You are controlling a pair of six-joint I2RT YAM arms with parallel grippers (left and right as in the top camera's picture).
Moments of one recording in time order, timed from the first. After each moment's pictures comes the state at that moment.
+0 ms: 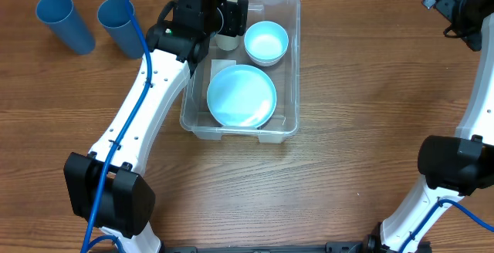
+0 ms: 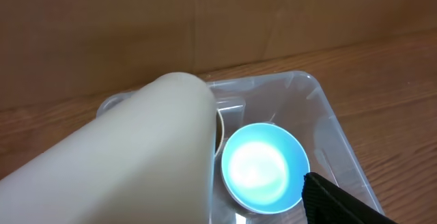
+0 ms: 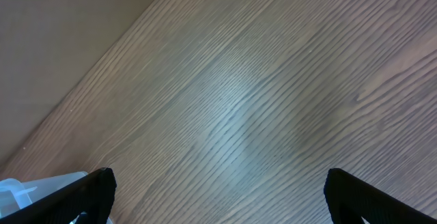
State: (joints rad) left arm -0.35 1.85 1.76 -0.50 0.00 -0.12; right arm -0.27 2.08 2.46 -1.43 0.07 0.51
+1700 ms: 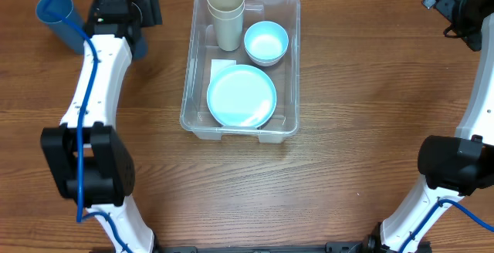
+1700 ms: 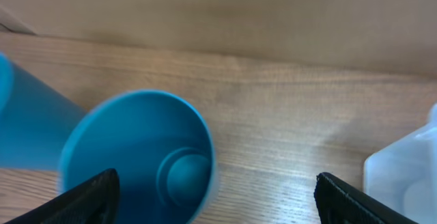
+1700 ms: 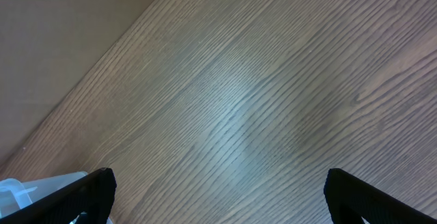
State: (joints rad) left arm 0.01 2.01 1.77 -0.47 -0.19 -0.07; right arm -0.27 2.08 2.46 -1.43 0.07 0.51
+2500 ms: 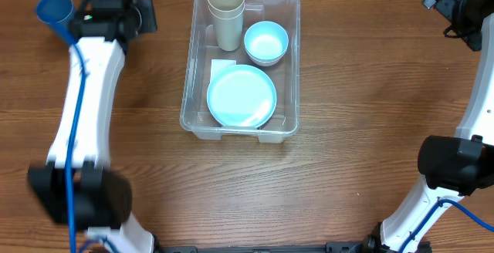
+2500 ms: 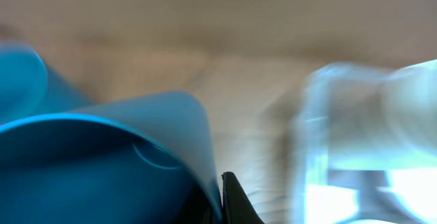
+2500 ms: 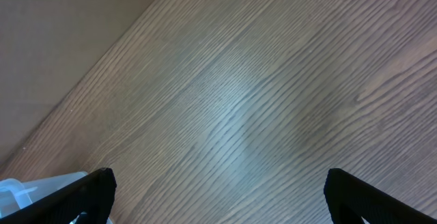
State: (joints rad) left arm -0.03 1.81 1.85 -0.77 -0.09 -0.10; right arm -0.27 2.08 2.46 -1.43 0.07 0.51
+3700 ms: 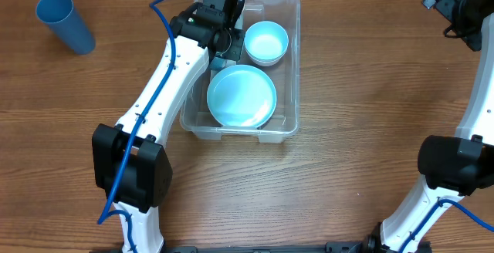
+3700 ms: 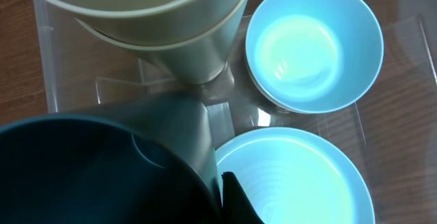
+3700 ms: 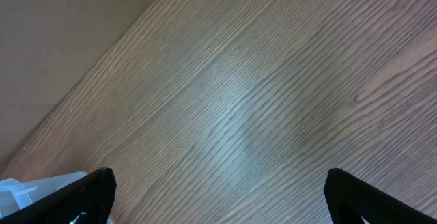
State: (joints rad) left arm -0.38 2.03 1.90 -0.90 -0.08 -0.10; right arm -0.27 2.08 2.46 -1.43 0.07 0.51
